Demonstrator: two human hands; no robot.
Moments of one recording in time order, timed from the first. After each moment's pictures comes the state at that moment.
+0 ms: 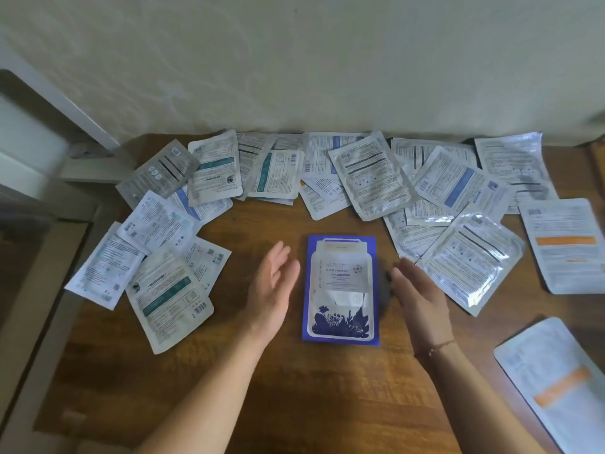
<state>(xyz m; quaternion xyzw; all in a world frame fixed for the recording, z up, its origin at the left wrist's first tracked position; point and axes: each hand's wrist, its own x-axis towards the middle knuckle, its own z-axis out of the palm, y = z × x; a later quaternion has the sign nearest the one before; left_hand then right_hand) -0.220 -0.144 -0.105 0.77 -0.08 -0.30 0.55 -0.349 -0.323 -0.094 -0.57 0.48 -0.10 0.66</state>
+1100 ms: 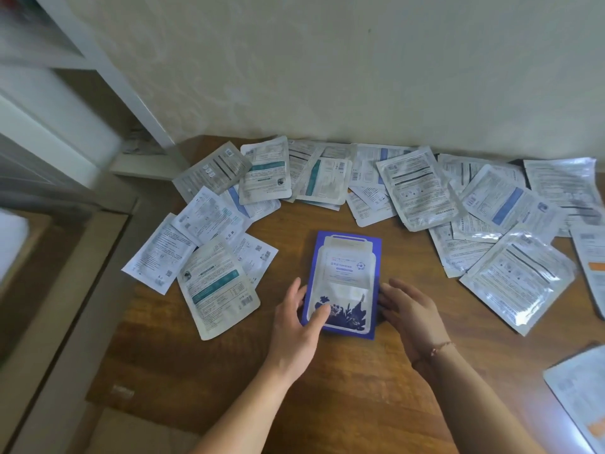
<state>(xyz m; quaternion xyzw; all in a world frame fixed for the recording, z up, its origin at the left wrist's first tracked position) -0.247 -0.084 -0.110 0.81 -0.04 -0.31 0.49 -0.309 -0.268 -0.100 -0.48 0.50 -0.01 0.72</state>
